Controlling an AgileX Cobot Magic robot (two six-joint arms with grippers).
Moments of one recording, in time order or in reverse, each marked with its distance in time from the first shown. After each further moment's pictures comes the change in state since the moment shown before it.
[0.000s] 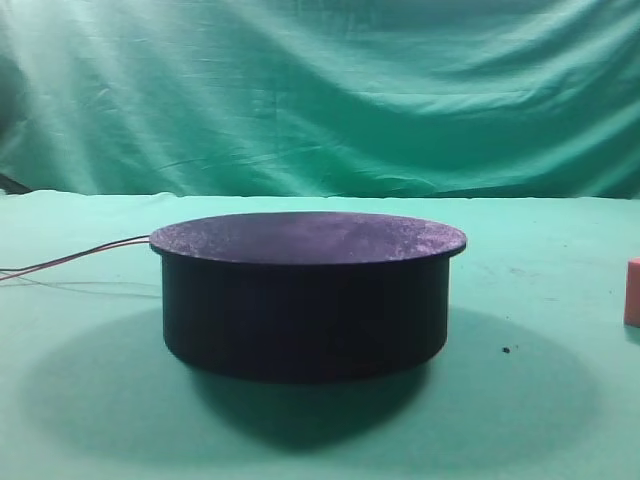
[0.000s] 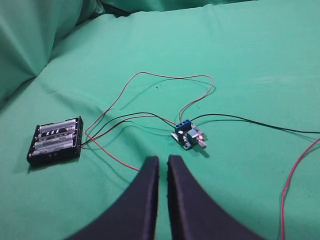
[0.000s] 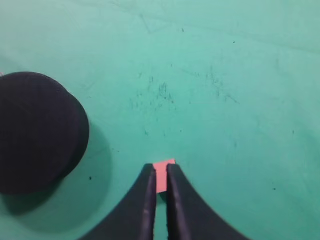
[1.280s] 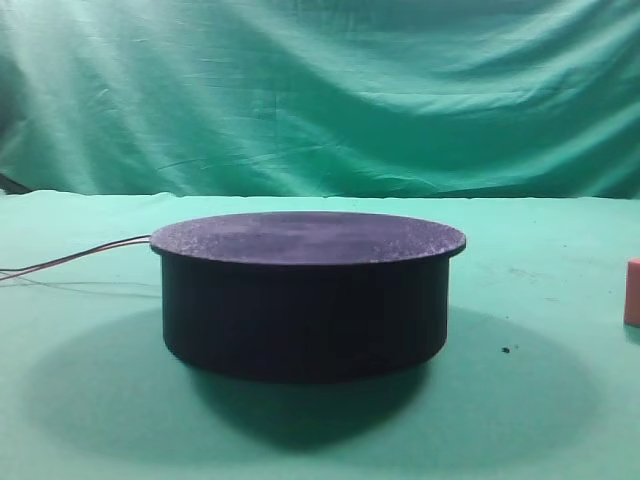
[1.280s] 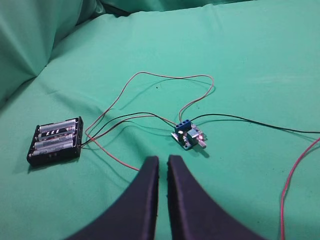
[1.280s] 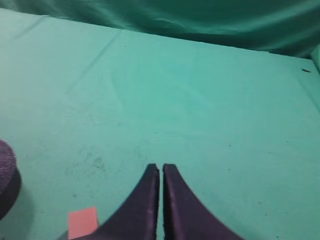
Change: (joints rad) left arm 0.000 0.000 0.000 0.000 0.000 0.000; right arm -0.340 -0.620 0.628 0.025 -0.514 -0.307
